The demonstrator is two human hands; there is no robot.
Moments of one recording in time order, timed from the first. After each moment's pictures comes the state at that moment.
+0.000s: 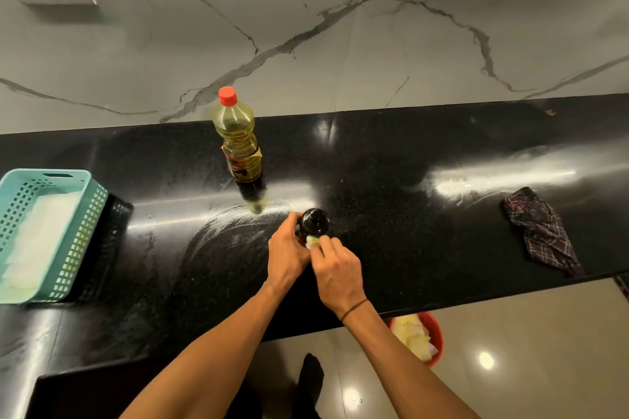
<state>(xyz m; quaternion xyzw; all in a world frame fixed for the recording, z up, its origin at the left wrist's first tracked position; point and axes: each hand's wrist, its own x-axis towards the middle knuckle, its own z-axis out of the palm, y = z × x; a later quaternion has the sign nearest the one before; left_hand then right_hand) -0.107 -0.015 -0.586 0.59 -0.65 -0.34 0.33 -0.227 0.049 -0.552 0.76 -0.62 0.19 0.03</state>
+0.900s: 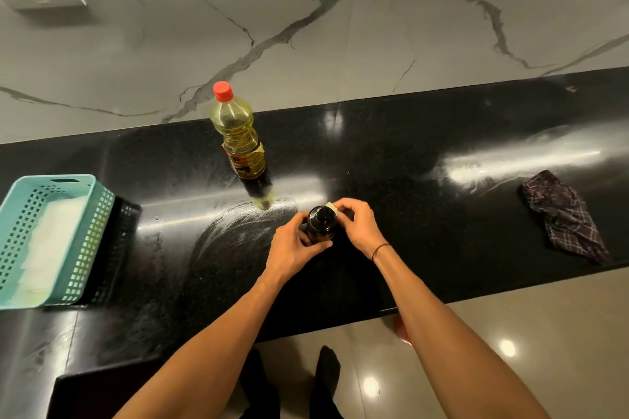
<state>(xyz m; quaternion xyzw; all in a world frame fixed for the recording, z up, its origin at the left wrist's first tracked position) -0.091 -0.026 -0.584 0.55 -0.68 -0.41 0.25 -0.286 -0.041 -0.595 0.51 -0.68 0.34 -0.41</state>
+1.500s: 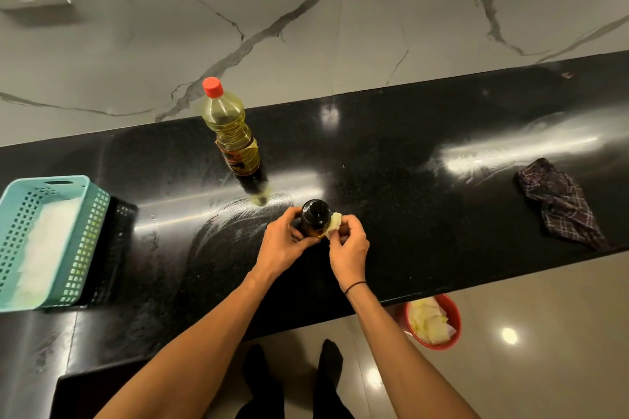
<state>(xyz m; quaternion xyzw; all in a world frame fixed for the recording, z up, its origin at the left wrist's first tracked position) -0.081 -0.028 -0.590 0.55 -0.70 -0.40 0.22 -0.228 0.030 -0.576 0.35 -0.74 0.48 -0.32</state>
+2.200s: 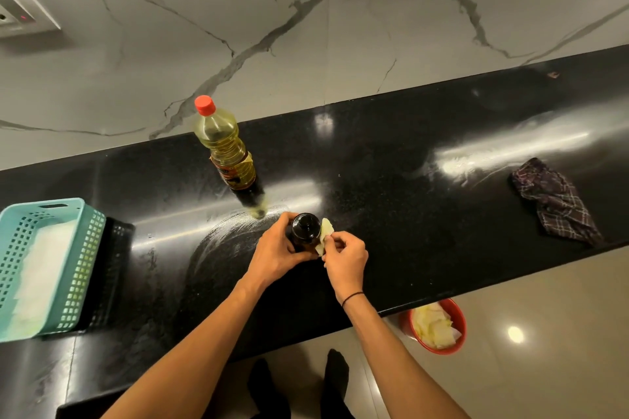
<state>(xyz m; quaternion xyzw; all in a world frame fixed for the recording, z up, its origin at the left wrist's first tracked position) -0.068 -0.044 -0.582 0.50 -0.74 -0.42 0.19 -0.219 0.023 -0.578 0.30 -0.78 0.45 -0.32</state>
